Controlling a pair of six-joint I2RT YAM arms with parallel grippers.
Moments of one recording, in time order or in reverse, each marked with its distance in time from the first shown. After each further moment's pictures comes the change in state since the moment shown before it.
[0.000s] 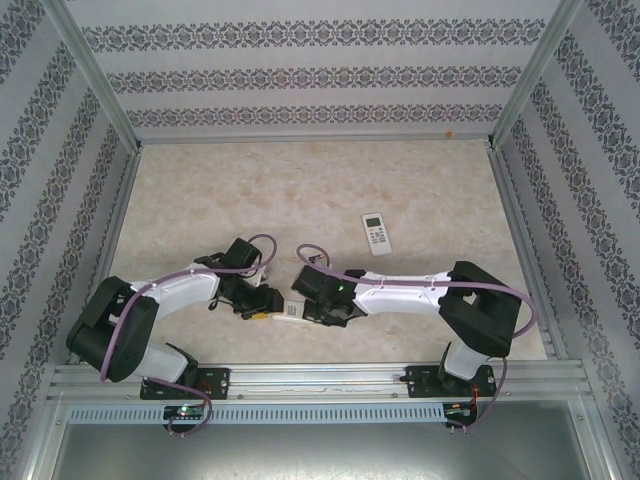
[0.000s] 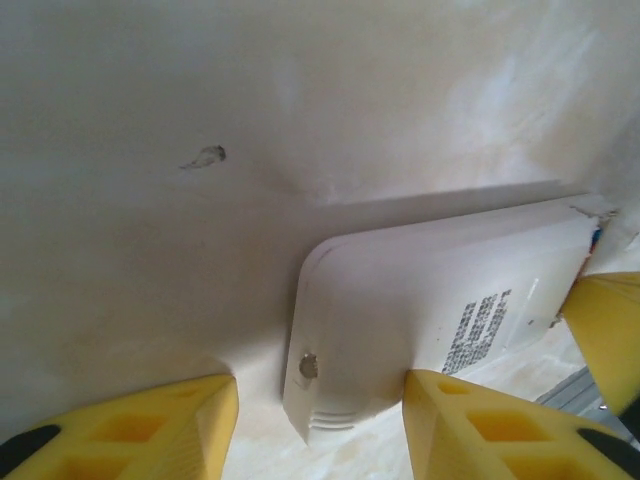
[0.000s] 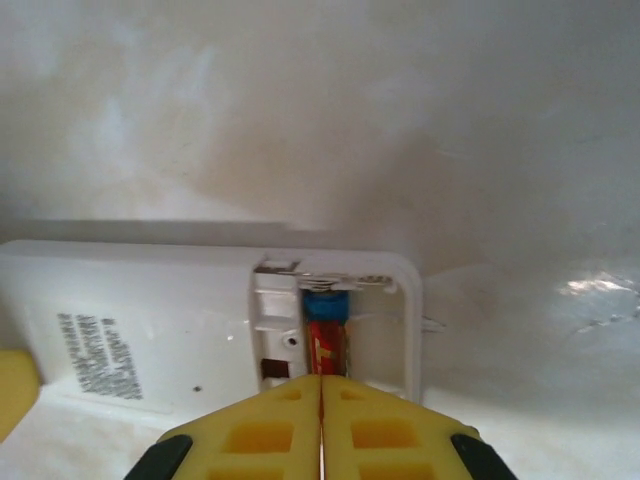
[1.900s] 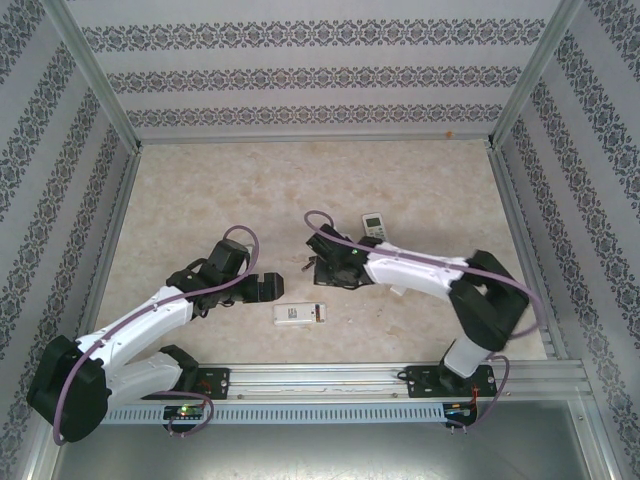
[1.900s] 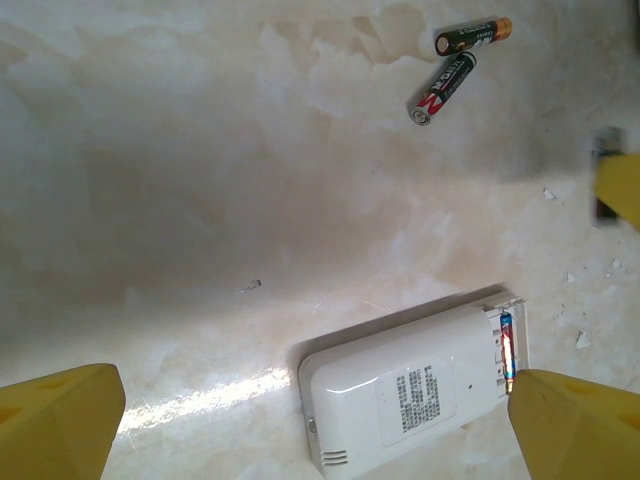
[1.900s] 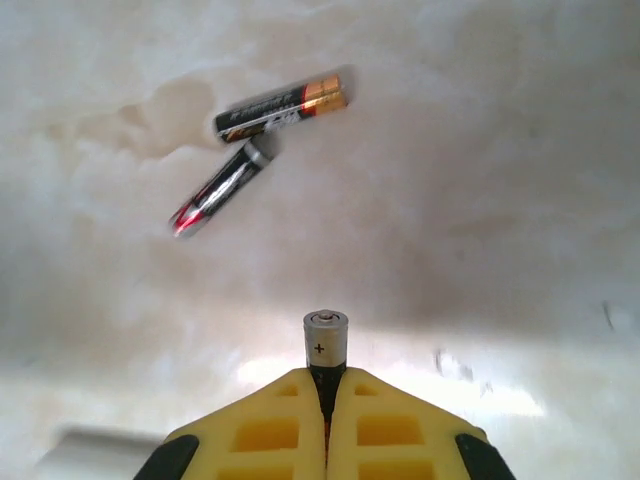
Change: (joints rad) left arm -0.050 -0.373 -0.037 0.016 -0.337 -0.017; right arm -0.204 -0.061 0.087 -0.048 0.058 -0.380
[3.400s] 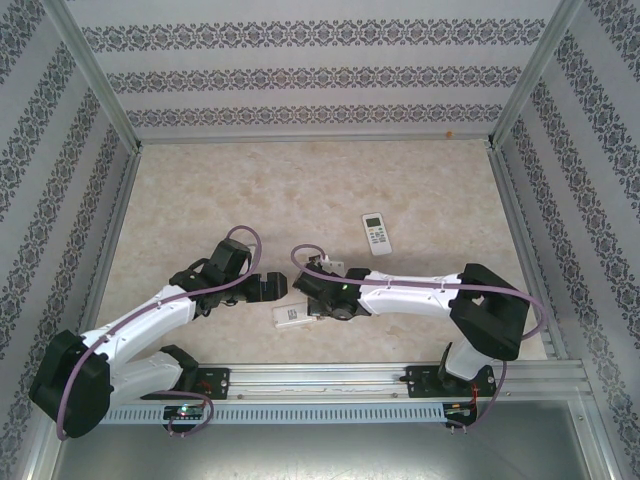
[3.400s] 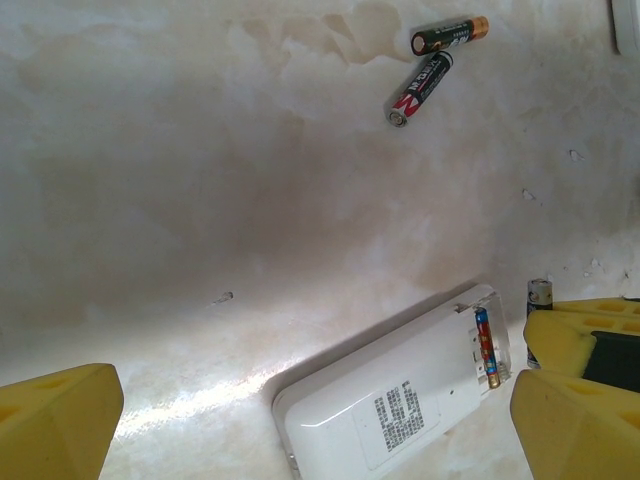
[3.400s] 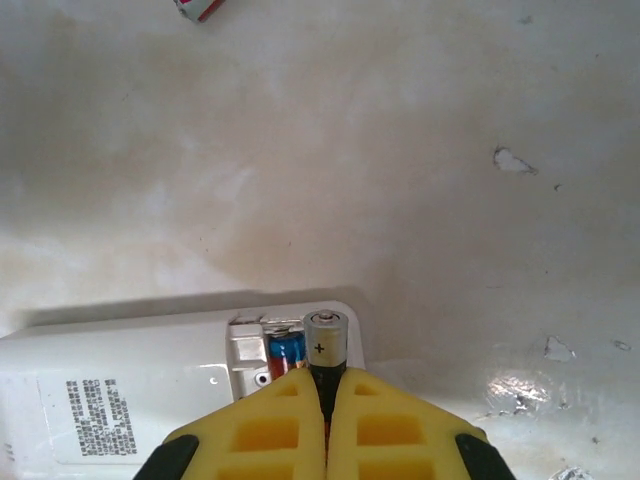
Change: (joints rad) left arm 0.000 0.029 -0.013 0.061 0.037 -0.005; right arm 0.201 0.012 -0.081 0.016 0.115 0.158
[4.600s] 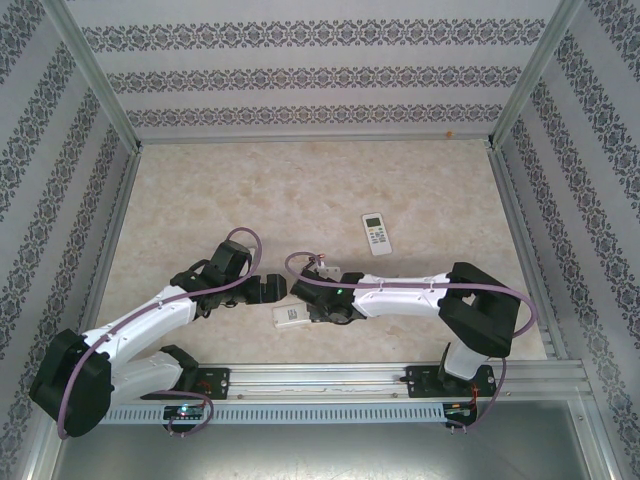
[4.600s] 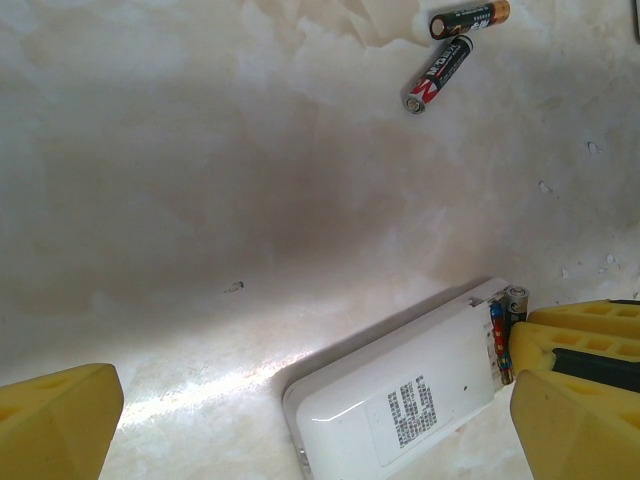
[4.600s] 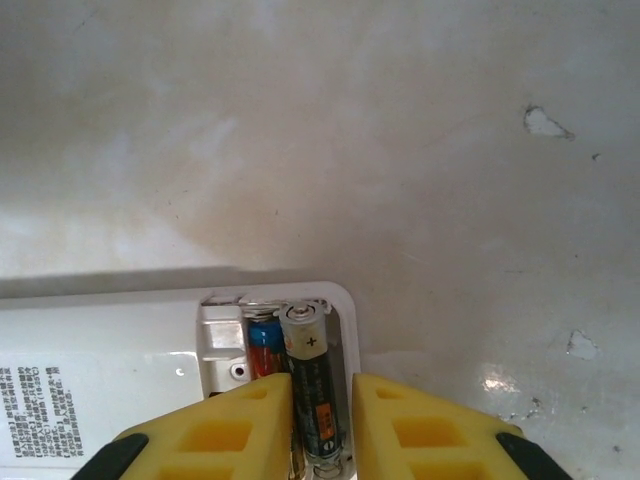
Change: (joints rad) left arm 0.000 0.003 -0.014 0.001 0.000 -0.008; right arm 0.026 0.041 -0.007 0.003 -0.007 -0.026
